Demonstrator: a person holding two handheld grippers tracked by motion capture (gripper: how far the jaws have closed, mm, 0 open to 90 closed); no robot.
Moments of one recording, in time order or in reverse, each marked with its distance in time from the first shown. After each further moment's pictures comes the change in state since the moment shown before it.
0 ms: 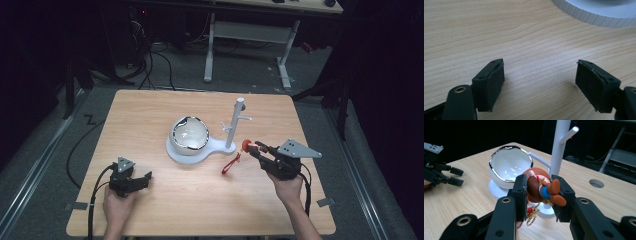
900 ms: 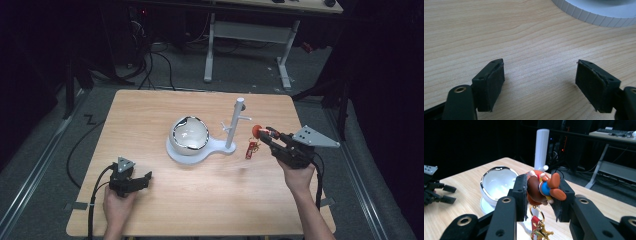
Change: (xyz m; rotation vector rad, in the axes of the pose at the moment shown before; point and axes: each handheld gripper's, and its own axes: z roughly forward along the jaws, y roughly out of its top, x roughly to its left) left arm 0.000 0.000 0.000 0.000 0.000 0.000; right arm -0.021 0.034 -0.017 -0.086 -0.041 0.003
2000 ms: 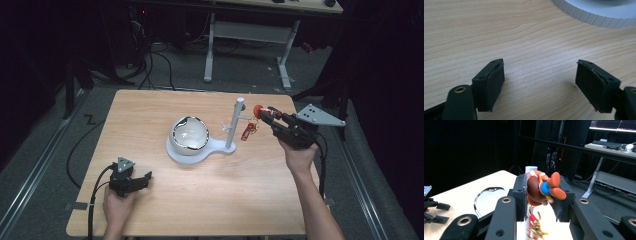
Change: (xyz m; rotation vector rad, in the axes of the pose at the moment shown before) left arm 0.000 0.000 0.000 0.000 -0.001 -0.002; right arm -0.015 0.045 0.012 -0.052 -0.010 -0.011
